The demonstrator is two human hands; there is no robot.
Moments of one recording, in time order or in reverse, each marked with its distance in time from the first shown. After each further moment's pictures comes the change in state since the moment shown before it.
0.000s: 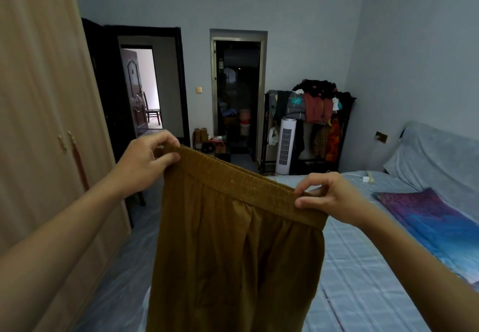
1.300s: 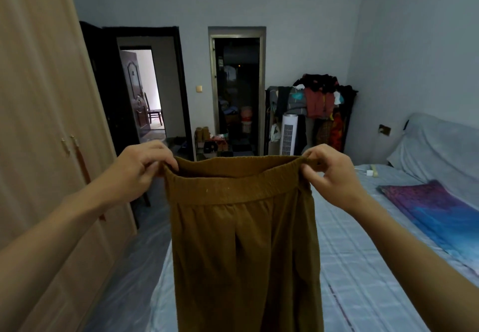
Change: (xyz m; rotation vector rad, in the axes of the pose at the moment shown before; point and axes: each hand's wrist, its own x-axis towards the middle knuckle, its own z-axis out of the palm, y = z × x) left_hand -0.018 0.005 -0.018 0.190 -0.187 0.292; right_hand 0.021 0.000 0.004 -0.442 0.468 -0.360
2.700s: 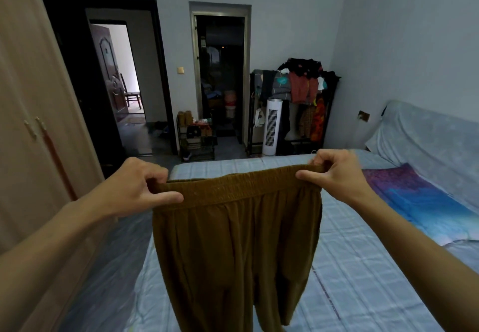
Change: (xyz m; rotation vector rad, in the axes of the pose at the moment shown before) left_hand -0.019 -0.023 0.055 -0.052 -0.154 0.027; right_hand -0.029 0.016 -0.015 0.019 -0.099 0.292
